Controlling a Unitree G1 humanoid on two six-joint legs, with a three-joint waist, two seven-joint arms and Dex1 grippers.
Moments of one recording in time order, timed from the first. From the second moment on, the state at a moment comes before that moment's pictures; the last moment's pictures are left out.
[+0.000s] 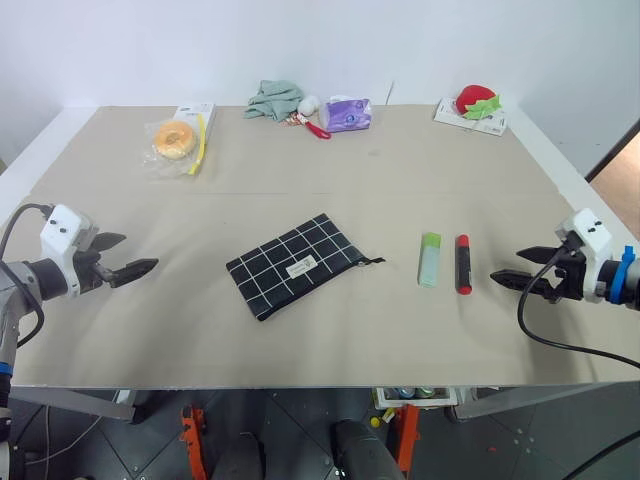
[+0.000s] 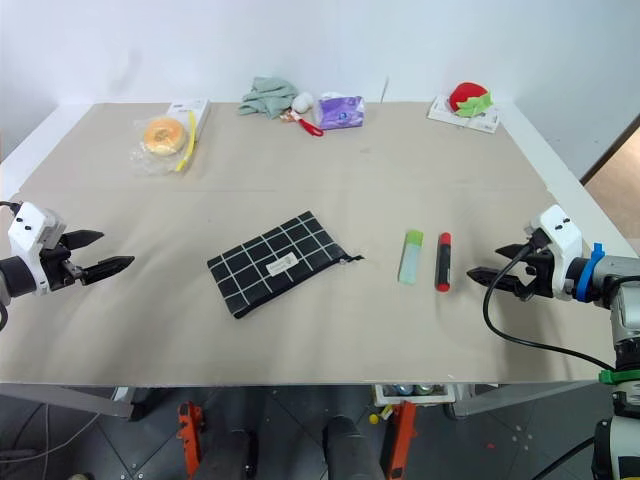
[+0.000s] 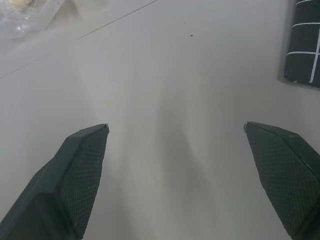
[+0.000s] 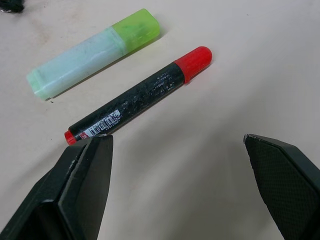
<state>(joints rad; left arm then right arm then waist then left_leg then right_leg) -0.35 0.91 0.26 0.34 -0.37 0.31 -0.99 -0.52 -1.02 -0.13 0.55 0.25 0.39 1.18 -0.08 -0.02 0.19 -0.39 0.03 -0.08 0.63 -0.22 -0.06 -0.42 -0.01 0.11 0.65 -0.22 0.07</state>
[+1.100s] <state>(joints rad) -0.35 0.88 0.27 0.34 -0.39 0.34 -1.01 -0.57 -0.97 -0.19 0.51 0.30 0.38 1.14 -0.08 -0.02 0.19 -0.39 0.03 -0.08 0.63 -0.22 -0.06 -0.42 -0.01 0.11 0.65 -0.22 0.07</state>
